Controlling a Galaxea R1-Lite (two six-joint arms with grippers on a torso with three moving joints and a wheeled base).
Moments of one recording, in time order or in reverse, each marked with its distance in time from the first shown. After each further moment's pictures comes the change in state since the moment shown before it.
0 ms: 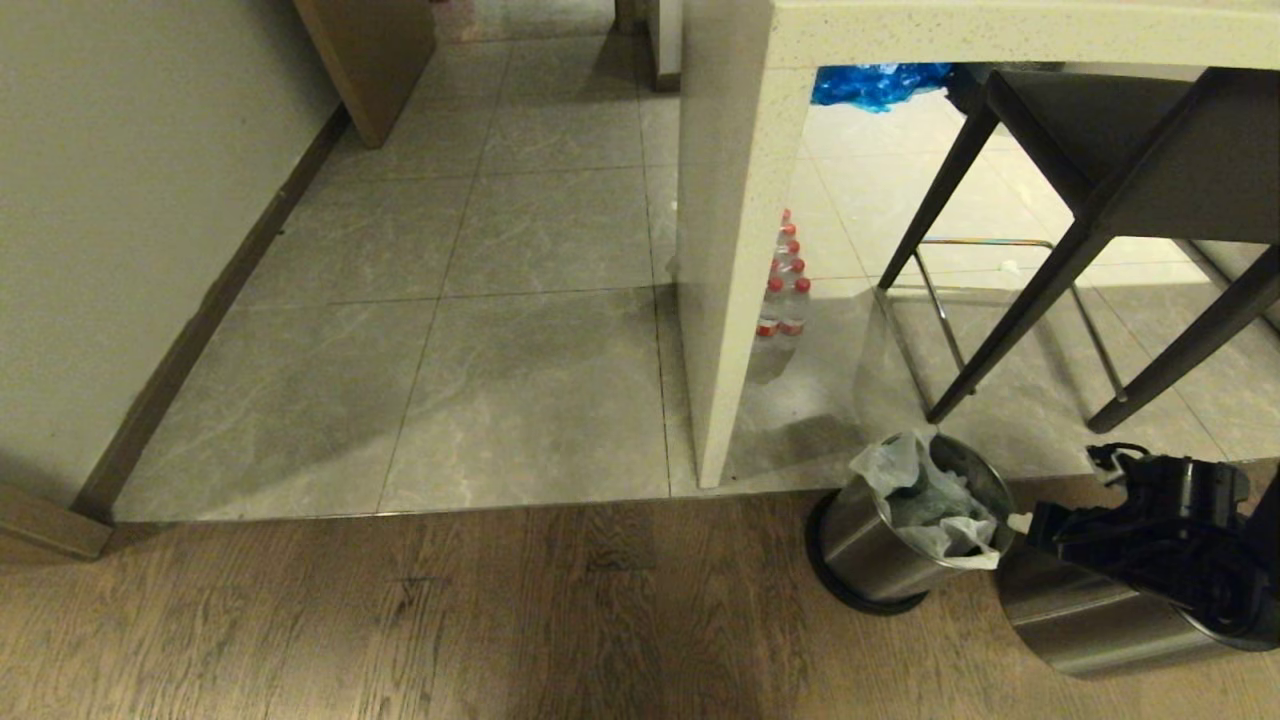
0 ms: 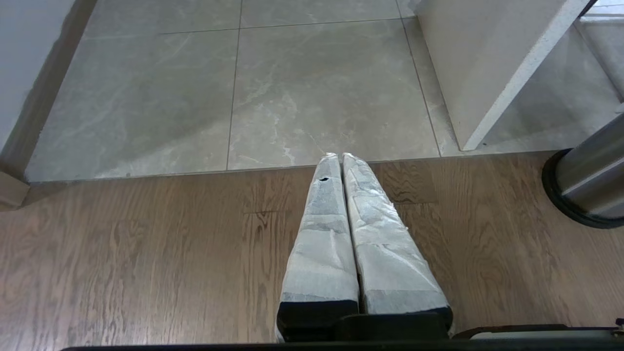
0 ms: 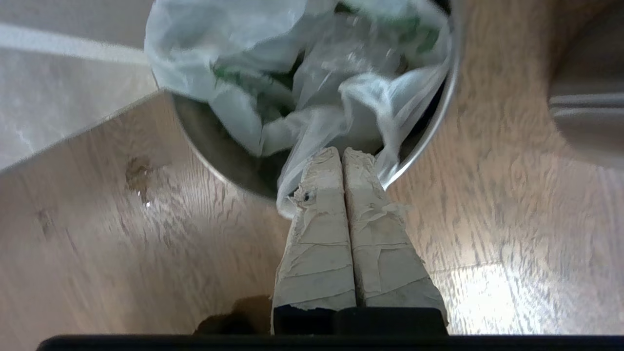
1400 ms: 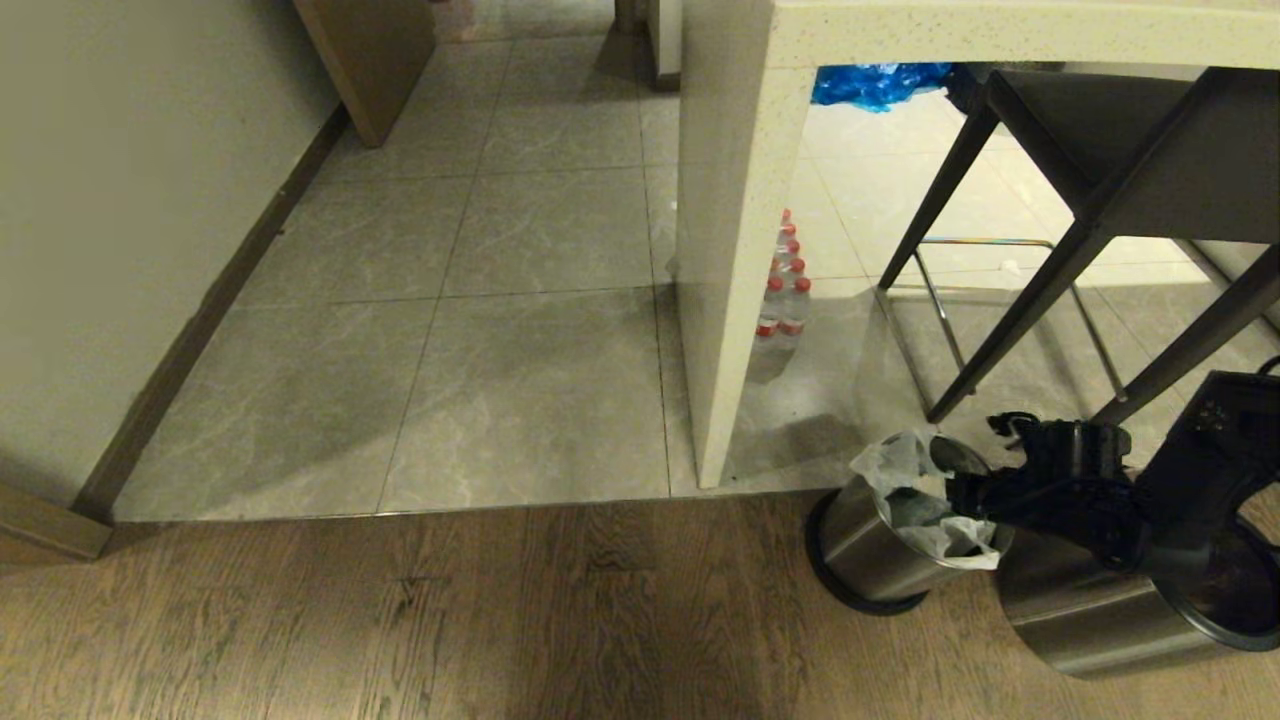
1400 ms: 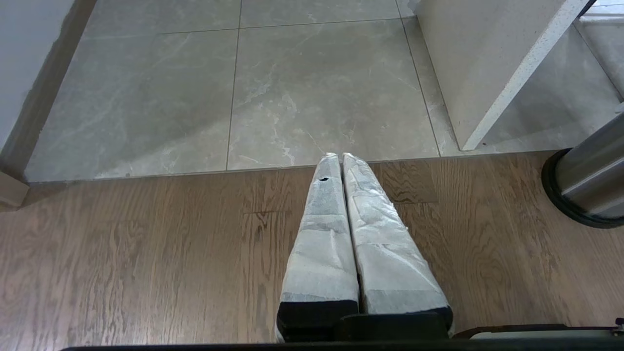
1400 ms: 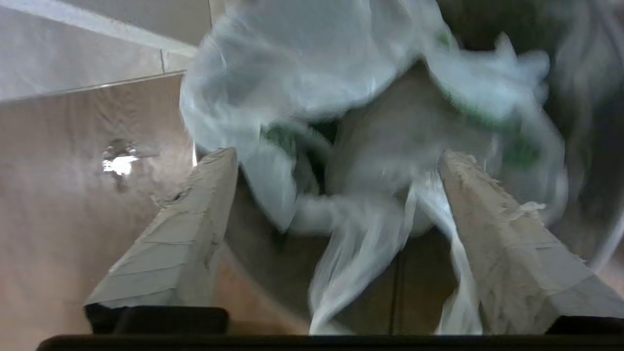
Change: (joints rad) left arm 0.000 0.000 0.000 0.000 0.000 0.000; right arm 0.126 0.157 -0.368 0.185 -0.007 -0.145
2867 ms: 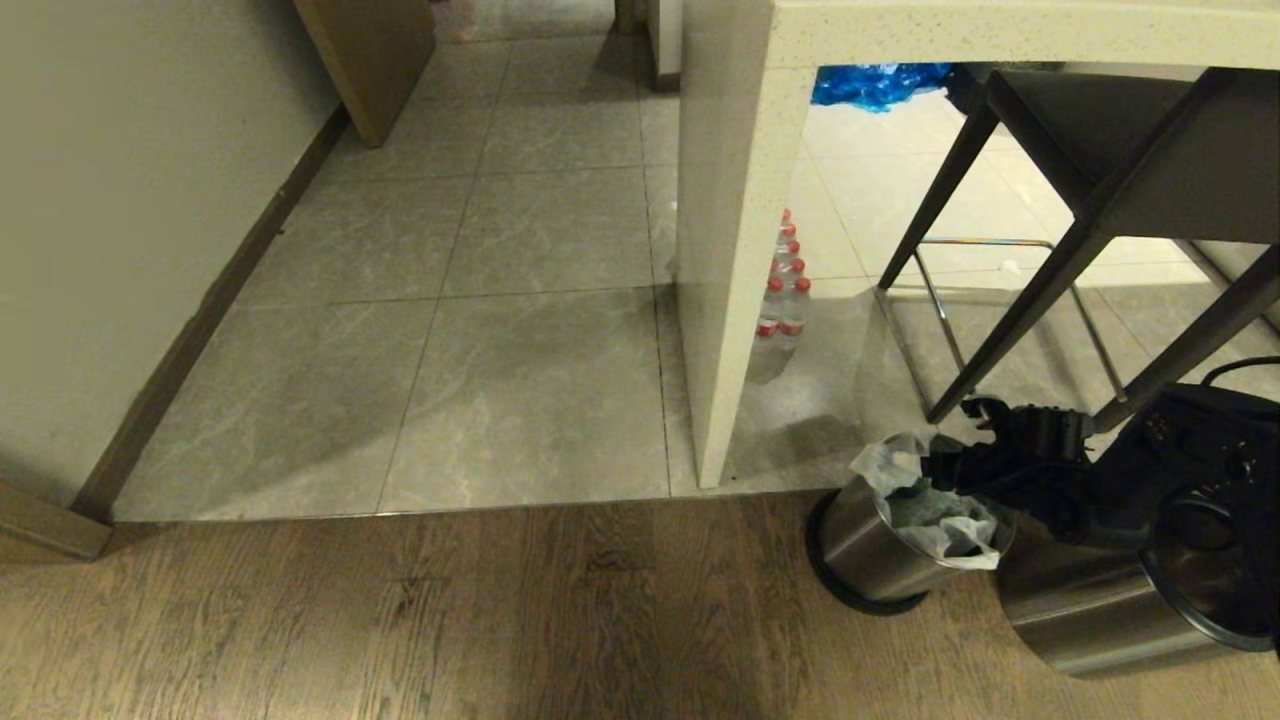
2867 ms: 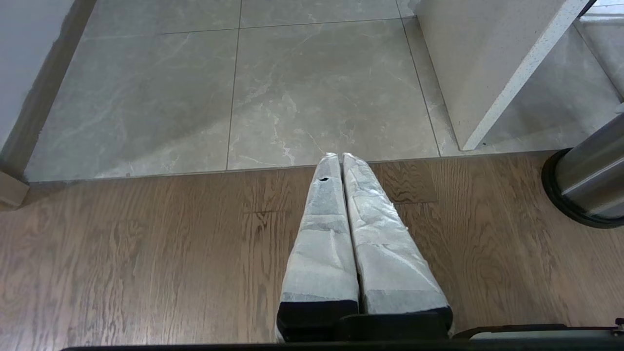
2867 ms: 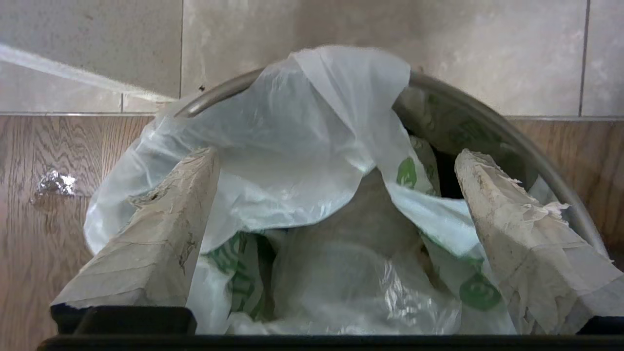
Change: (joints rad) left arm 0.000 0.000 0.000 0.000 0.000 0.000; right arm -0.004 0.182 -0.316 0.020 -0.001 -0.108
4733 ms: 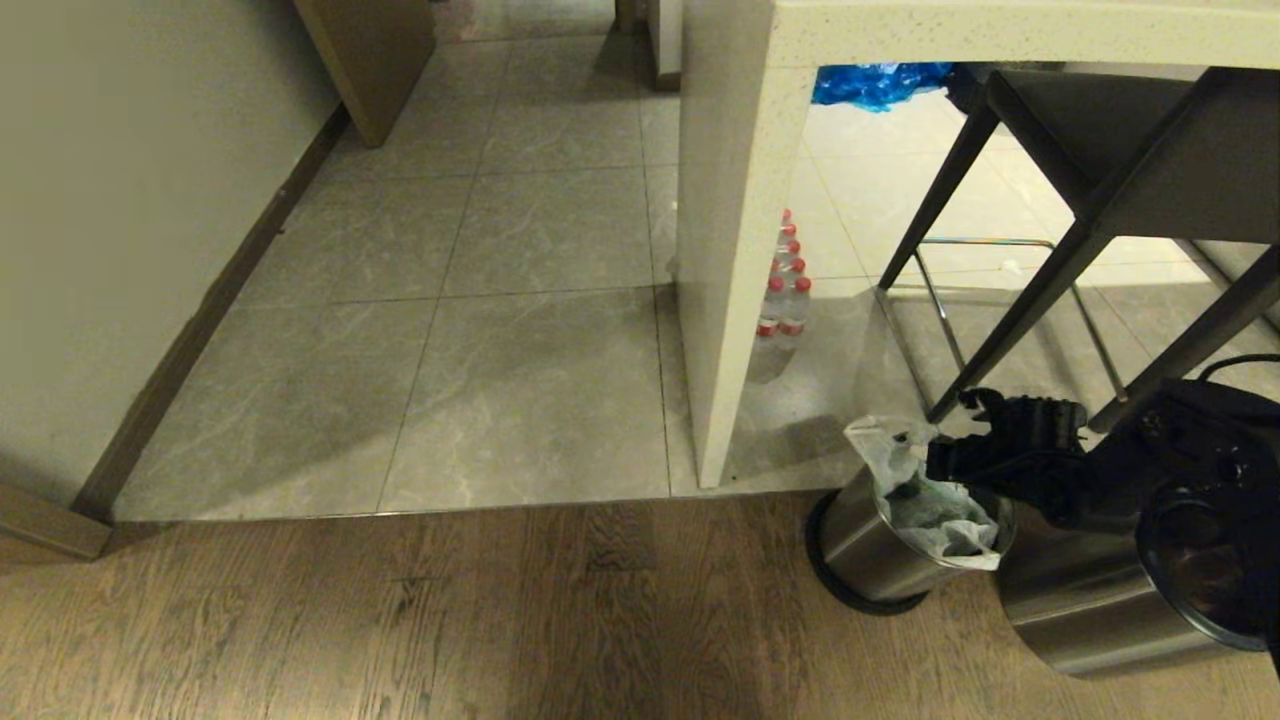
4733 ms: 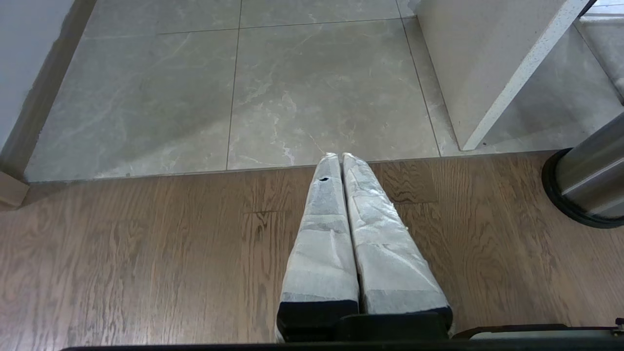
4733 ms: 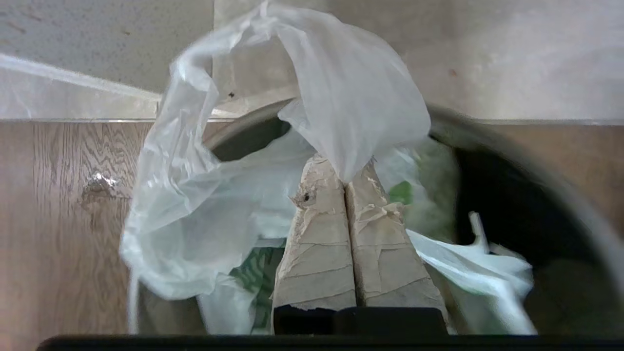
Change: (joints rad) left arm 0.000 0.000 0.000 0.000 0.000 0.000; right arm -0.007 0.008 -0.091 0.096 0.078 0.055
